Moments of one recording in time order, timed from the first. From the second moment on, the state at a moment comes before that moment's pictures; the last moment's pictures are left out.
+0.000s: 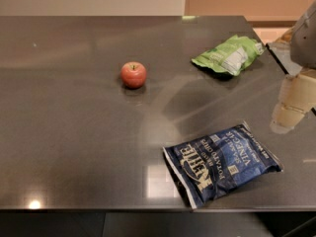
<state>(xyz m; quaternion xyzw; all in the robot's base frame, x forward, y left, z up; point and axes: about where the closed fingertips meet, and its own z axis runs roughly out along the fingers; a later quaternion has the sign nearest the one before) 0.438 -0.217 0.976 -0.60 0.78 -0.03 0.16</state>
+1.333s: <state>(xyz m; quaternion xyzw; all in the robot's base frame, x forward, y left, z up) 0.423 -0.186 0.934 -0.68 0.71 0.01 0.17</state>
